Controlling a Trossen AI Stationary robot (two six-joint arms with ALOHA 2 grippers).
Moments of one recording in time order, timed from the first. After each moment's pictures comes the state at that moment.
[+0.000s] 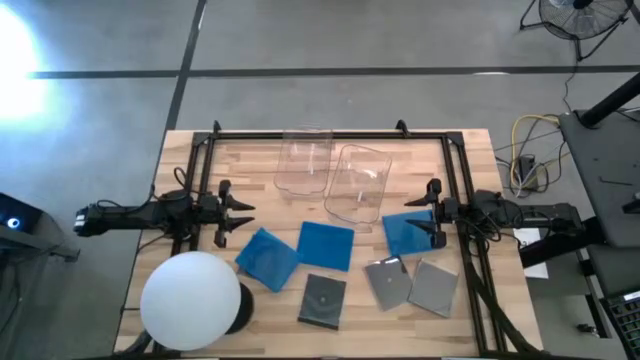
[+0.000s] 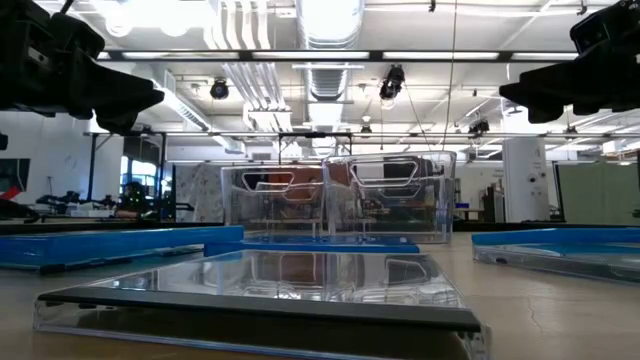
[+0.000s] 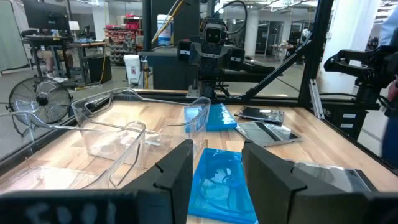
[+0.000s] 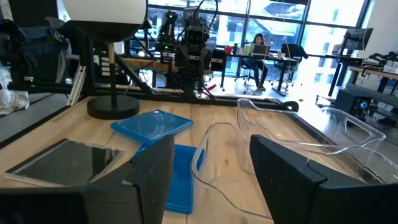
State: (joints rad) left arm 0.02 0.08 0.01 0.03 -0.01 -0.03; right arm 0.02 0.00 0.01 0.01 0.03 -0.05
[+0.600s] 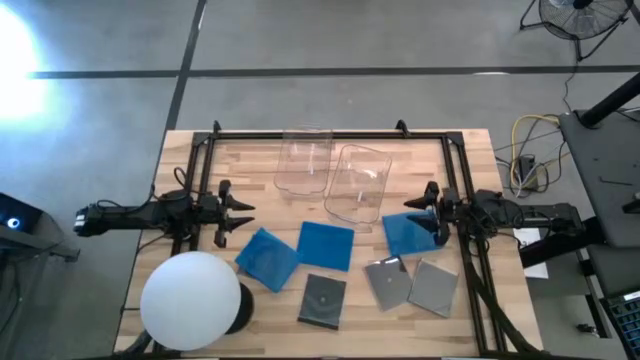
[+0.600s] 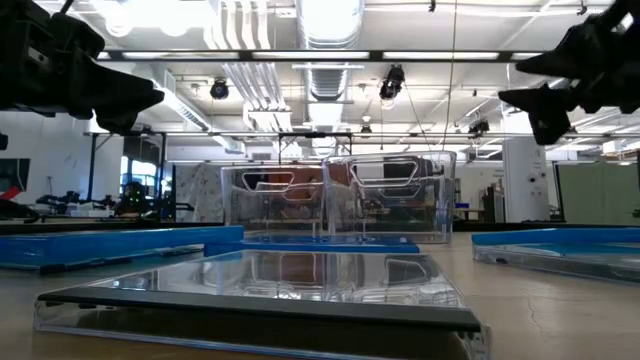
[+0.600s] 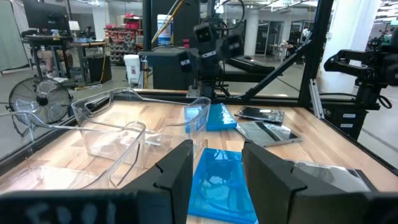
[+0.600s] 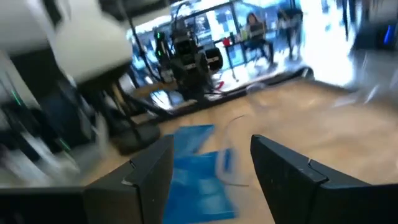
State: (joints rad) left arm 0.02 0.08 0.01 0.03 -0.01 -0.03; right arm 0.02 0.00 0.01 0.04 0.06 0.51
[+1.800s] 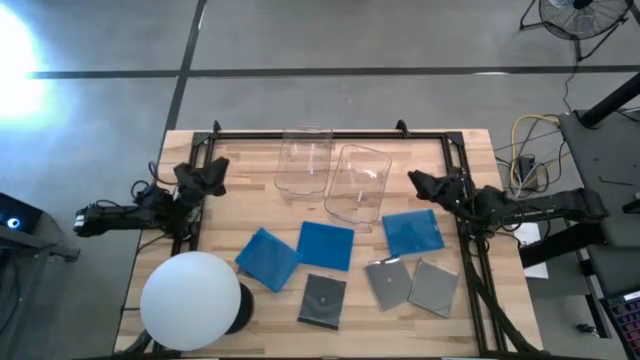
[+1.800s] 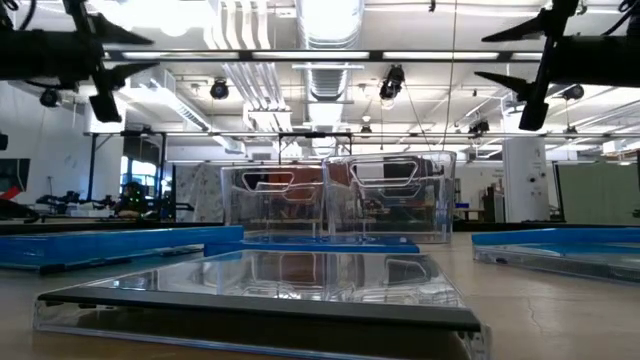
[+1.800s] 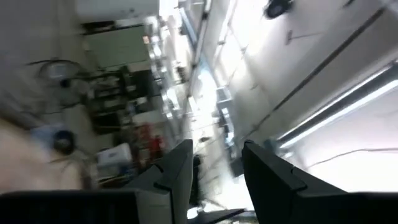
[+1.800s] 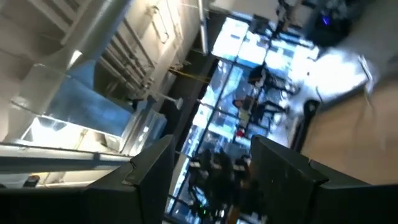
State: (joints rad) left arm 0.02 0.09 0.03 0.53 -0.67 -1.11; right arm 0.02 0.47 0.01 0.81 0.49 1.16
